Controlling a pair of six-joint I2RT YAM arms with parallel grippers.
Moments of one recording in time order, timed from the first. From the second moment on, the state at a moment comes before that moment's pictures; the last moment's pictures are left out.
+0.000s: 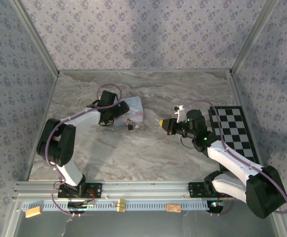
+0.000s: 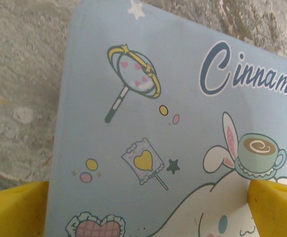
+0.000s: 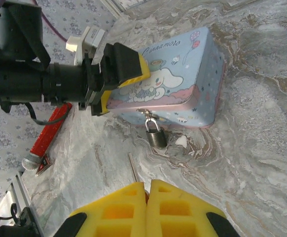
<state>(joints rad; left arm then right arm) -0.40 1.70 1.04 -0.27 0.01 -0.84 0.51 1.07 0.55 0.12 -0.40 0.53</state>
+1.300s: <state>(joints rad) -0.55 1.30 0.52 0.03 0.17 -0.66 0.63 1.13 0.56 0.13 -0.33 0.53</state>
